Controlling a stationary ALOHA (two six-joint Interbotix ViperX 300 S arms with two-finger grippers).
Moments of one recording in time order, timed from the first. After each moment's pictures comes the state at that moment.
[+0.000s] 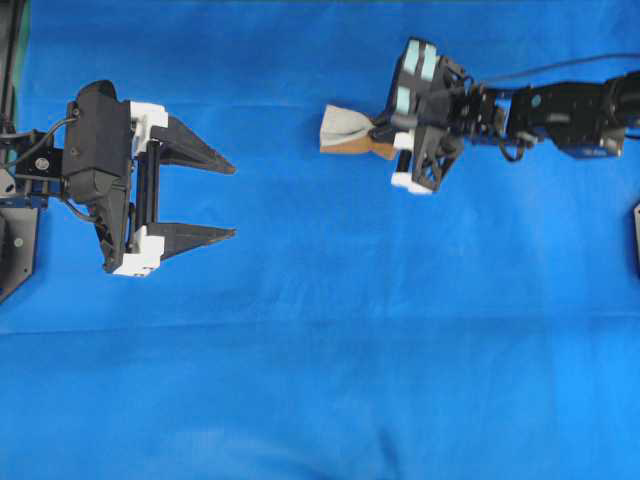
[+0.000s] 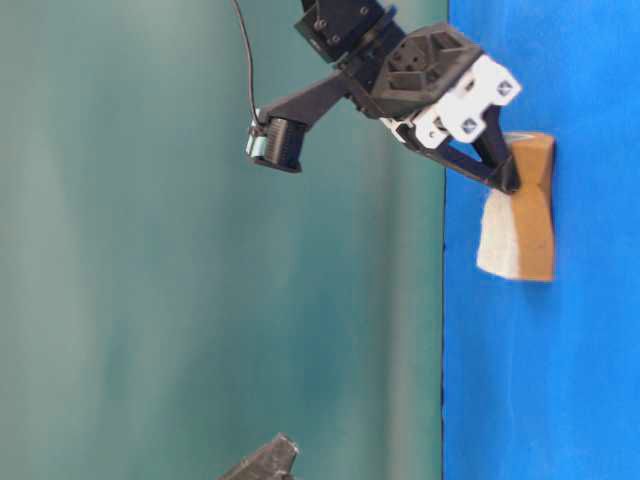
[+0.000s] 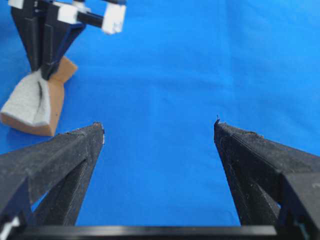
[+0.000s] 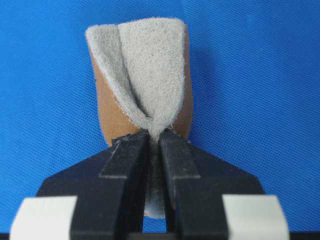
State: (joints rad) left arm 0.02 -0.52 0.96 -0.03 -0.10 0.00; right arm -0.31 0.17 0.73 -0.12 -0.17 0.01
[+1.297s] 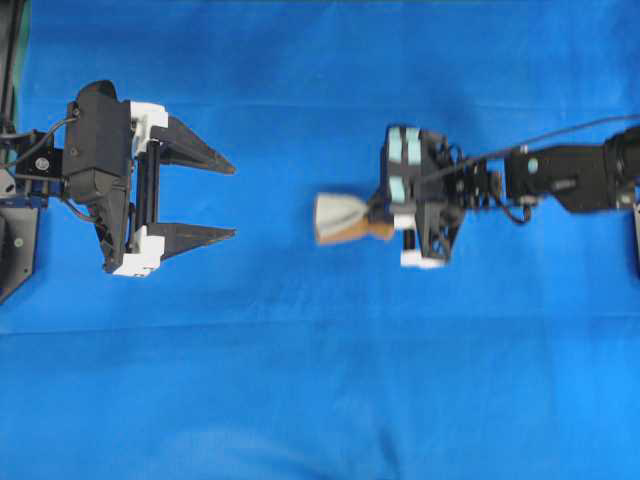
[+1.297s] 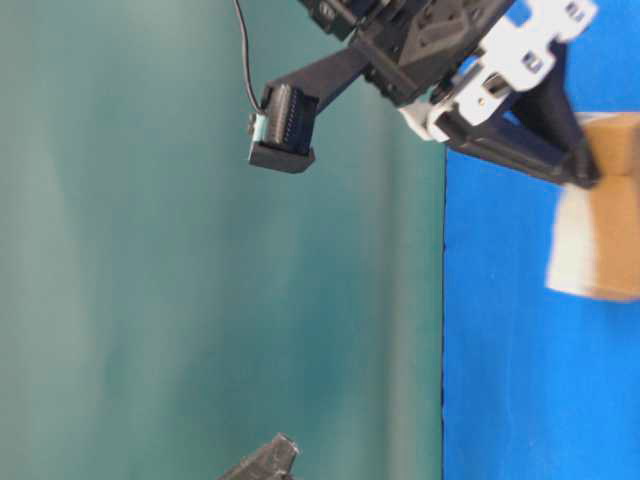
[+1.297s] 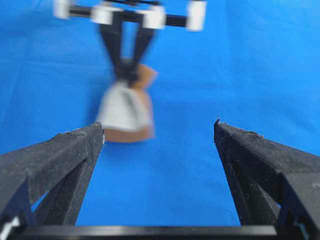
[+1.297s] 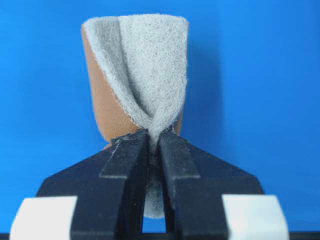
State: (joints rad) left arm 0.02 -0.52 0.96 -0.03 -0.10 0.00; right arm -0.19 0.13 0.75 -0.21 -0.09 0.09
